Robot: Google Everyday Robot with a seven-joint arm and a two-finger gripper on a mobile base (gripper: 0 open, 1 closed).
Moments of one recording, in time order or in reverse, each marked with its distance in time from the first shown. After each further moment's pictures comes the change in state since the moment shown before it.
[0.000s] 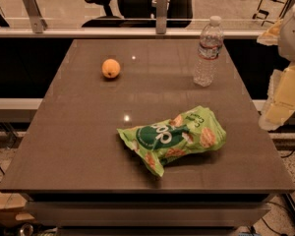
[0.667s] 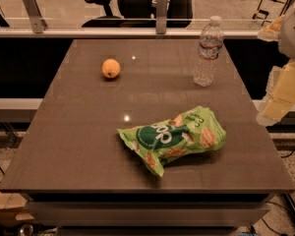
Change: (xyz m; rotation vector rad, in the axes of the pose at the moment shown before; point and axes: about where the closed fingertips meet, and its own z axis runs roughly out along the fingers) arm -0.002 -0.007 -0.002 0.028 -0.023 0.010
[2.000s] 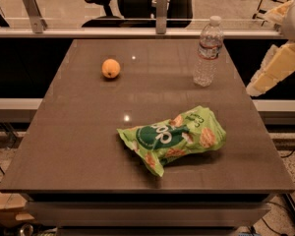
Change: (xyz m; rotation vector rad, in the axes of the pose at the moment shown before) arm 0.005 -0.071 0.016 0.131 -0.200 0.095
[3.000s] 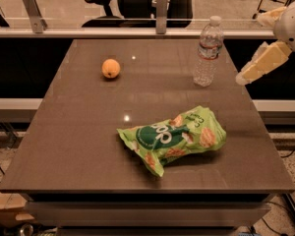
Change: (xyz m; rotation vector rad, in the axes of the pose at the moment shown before) arm 0.005 -0.042 0.044 -0.002 -0.189 0.078
